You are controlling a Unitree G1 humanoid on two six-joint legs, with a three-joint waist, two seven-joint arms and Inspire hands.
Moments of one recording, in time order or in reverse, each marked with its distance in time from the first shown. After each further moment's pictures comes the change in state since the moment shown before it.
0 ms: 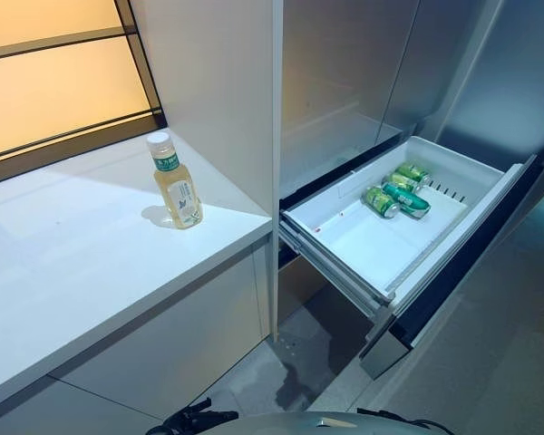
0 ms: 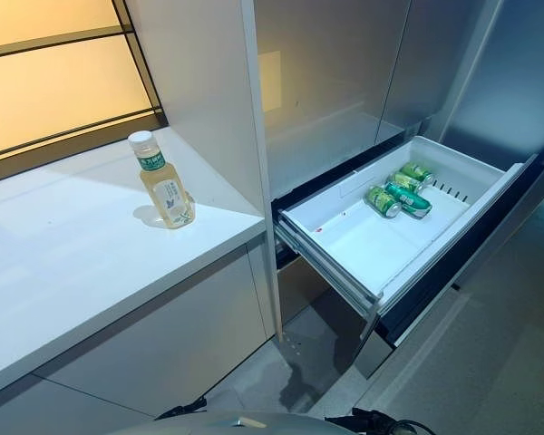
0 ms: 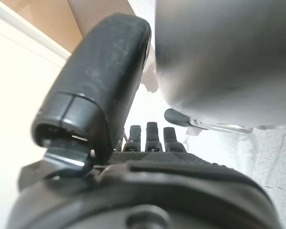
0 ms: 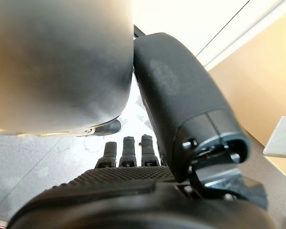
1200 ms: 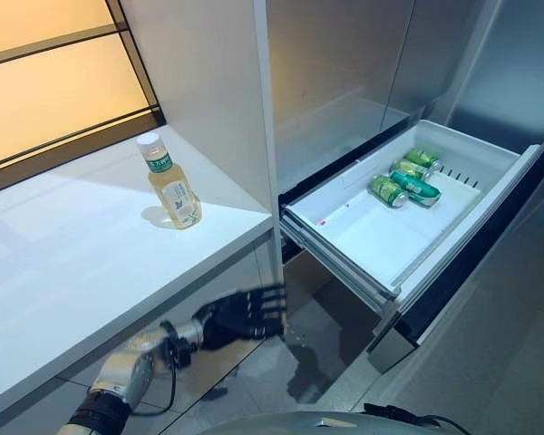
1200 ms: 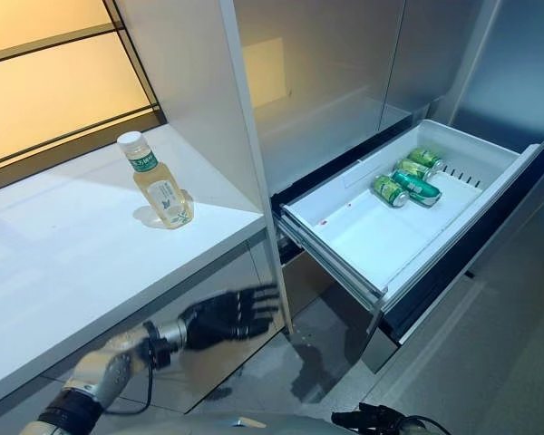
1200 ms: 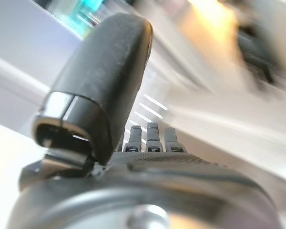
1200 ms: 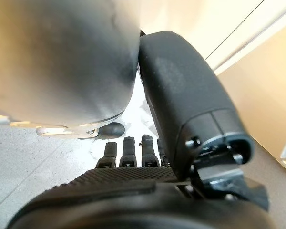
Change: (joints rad) left arm -0.016 0.247 0.008 -1.153 -0.374 0.308 -0.583; right arm 0.001 -0.047 -0.004 -0.015 -0.018 -0.006 0.035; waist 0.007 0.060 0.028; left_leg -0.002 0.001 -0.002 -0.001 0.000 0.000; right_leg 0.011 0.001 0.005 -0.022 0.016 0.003
